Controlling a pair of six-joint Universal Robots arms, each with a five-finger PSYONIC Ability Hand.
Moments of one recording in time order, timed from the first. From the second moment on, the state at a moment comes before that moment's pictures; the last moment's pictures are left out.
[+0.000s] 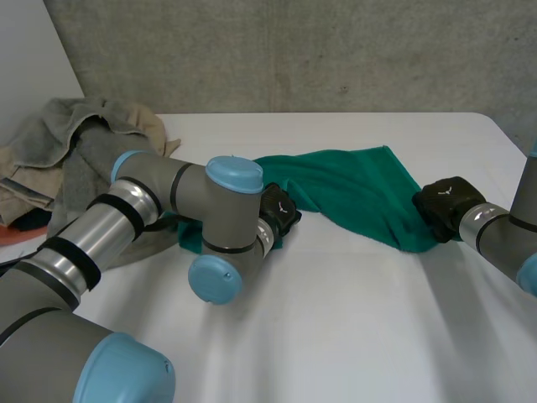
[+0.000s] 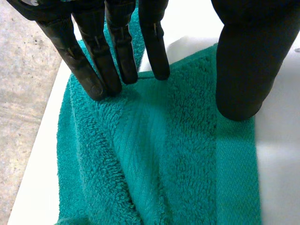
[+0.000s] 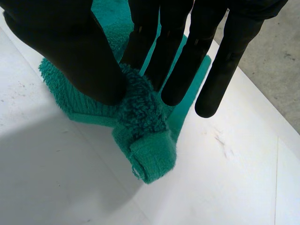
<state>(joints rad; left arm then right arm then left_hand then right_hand) 3.99 -2.82 -0.36 2.76 -1.62 4.00 1.71 -0.96 1.37 0.06 1.37 2.49 0.62 0.60 0.60 0.59 0.41 1.14 1.18 1.19 1.20 0.99</state>
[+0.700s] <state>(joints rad) 4.25 -2.15 -1.07 2.71 -1.53 3.79 1.59 -1.10 1.31 0.53 1.28 2.26 1.16 1.20 1.19 1.19 0.98 1.14 1.18 1.19 1.20 0.99</state>
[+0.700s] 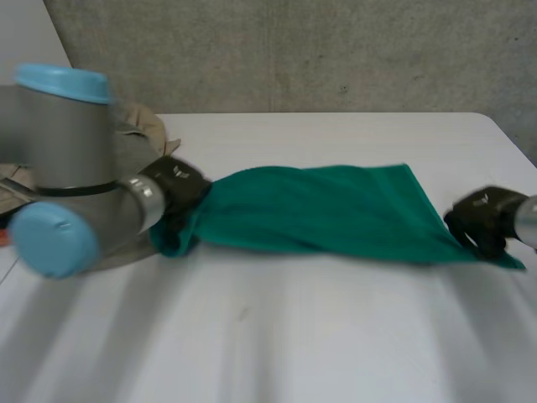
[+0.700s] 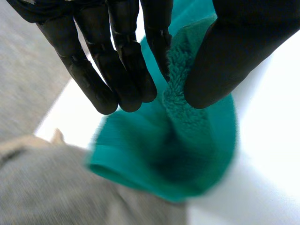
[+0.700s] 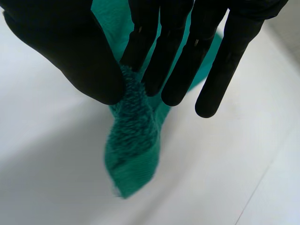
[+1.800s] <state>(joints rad) 4.43 -2.27 -0.66 3.27 -1.54 3.53 1.66 -1.00 0.83 0.04 1.37 2.78 1.16 1.20 1.19 1.20 0.97 1.14 1.18 1.19 1.20 1.01</state>
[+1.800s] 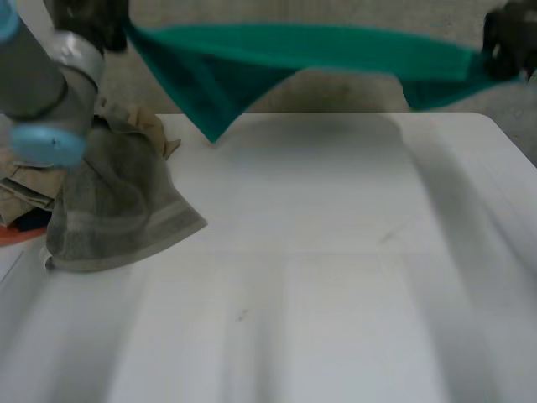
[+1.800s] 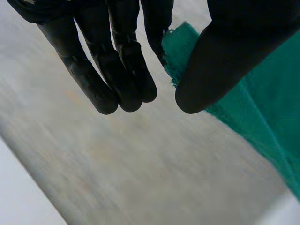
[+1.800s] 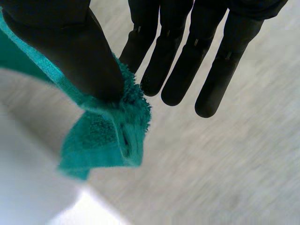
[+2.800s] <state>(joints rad) 4.31 -2.28 -0.88 2.95 -1.53 3.86 1.57 -0.84 0.95 0.58 1.39 2.23 1.16 1.20 1.19 1.20 0.99 1.14 1.18 1.19 1.20 1.01</state>
